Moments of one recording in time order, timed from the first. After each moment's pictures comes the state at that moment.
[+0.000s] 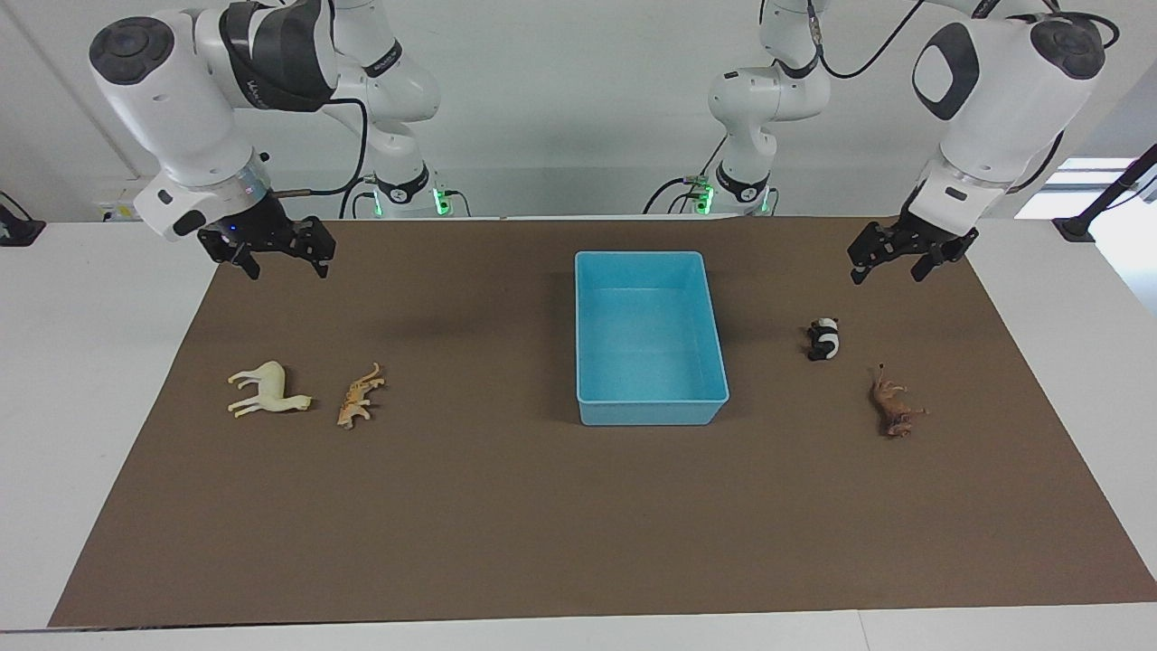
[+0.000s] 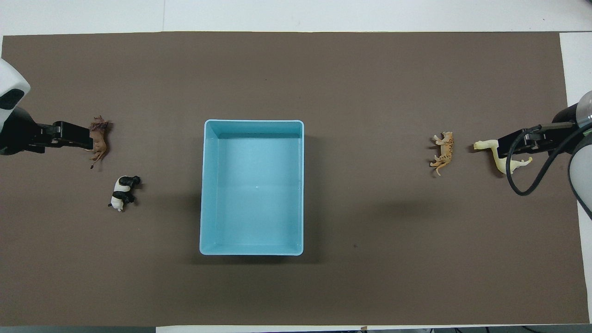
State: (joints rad) left arm 0.02 -0.05 -0.04 -1.83 -0.03 1.82 -0.02; right arm -0.09 -0.01 0.07 -1.73 -0.02 1.63 -0.03
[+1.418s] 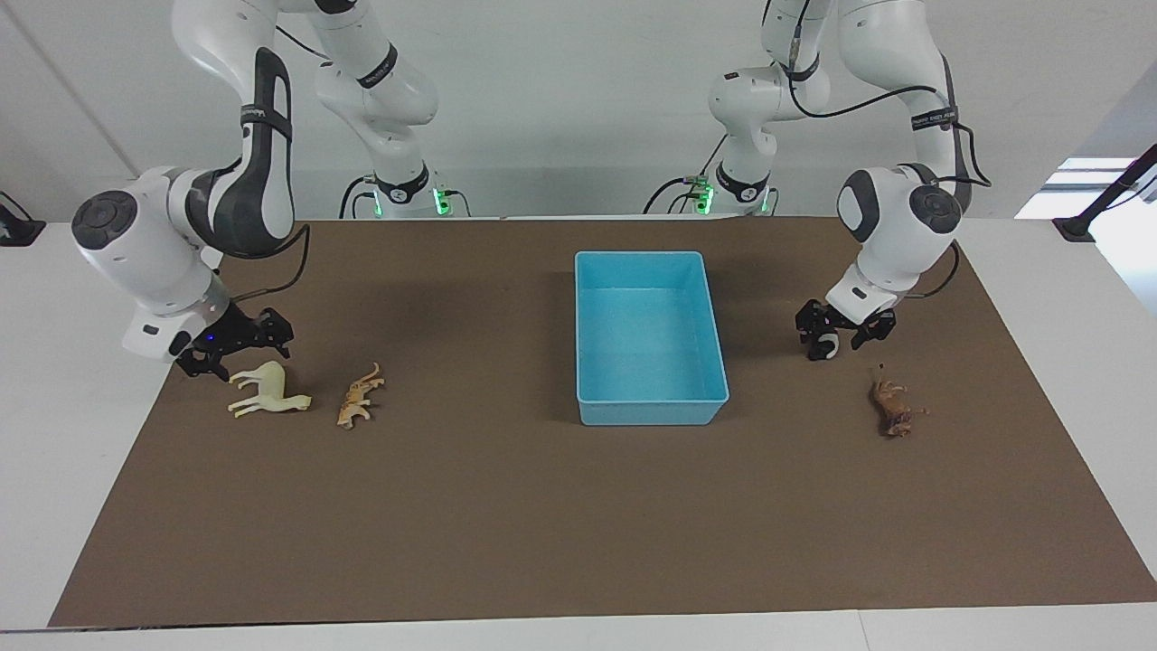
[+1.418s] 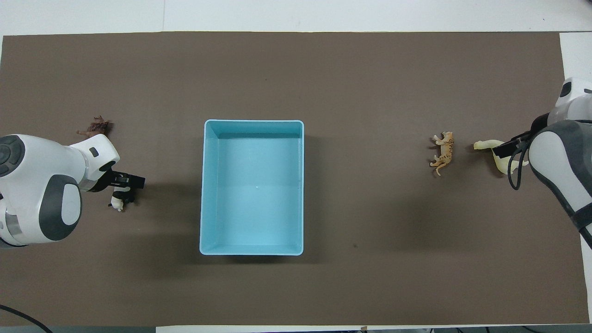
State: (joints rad) left arm 0.03 0.06 -0.04 -2.29 -0.03 2.32 0.24; right arm -0.27 0.22 0.07 -1.97 -0.01 2.18 -0.62
